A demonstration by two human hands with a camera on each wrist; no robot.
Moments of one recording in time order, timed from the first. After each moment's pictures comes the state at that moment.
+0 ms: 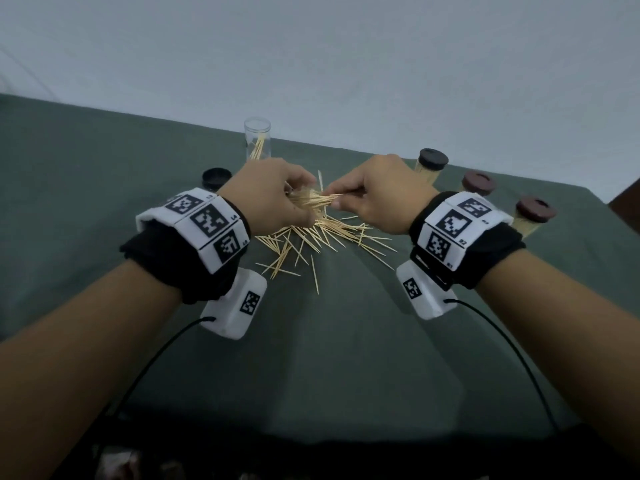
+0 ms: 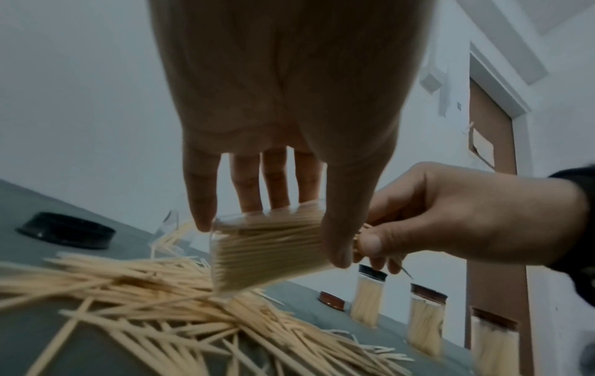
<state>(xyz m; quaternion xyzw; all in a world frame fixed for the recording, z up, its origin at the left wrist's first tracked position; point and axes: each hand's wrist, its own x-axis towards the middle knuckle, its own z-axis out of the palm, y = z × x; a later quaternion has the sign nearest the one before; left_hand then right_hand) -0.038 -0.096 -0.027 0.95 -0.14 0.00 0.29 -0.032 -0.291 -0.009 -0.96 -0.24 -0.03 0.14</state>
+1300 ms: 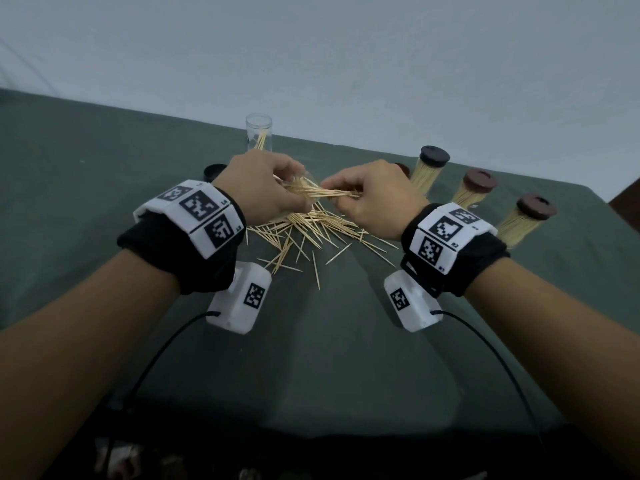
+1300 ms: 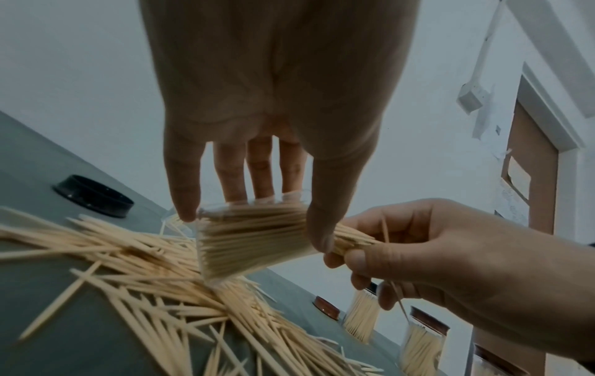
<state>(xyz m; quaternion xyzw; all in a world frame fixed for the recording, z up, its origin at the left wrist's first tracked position) -0.035 -0.088 -0.031 0.92 -0.08 -0.01 0.38 -0.036 -0.285 -0.027 -0.95 -0.19 -0.06 0.24</state>
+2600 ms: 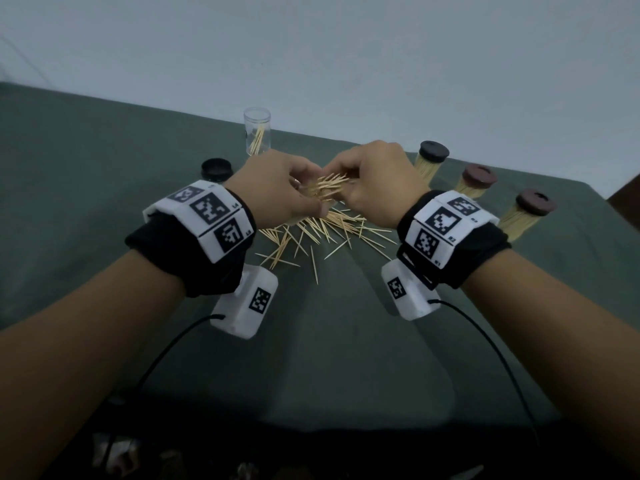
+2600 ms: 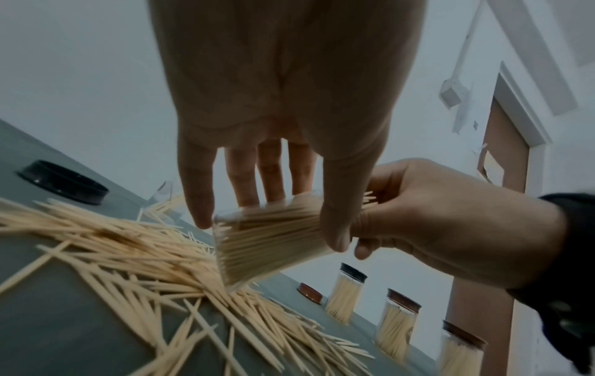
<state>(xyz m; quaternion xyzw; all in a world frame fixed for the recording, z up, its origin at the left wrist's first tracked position) -0.045 -0.101 -0.030 0.91 -0.13 -0.03 0.39 -0.039 -0.278 -0.013 -0.95 -0.21 -0.10 0.21</state>
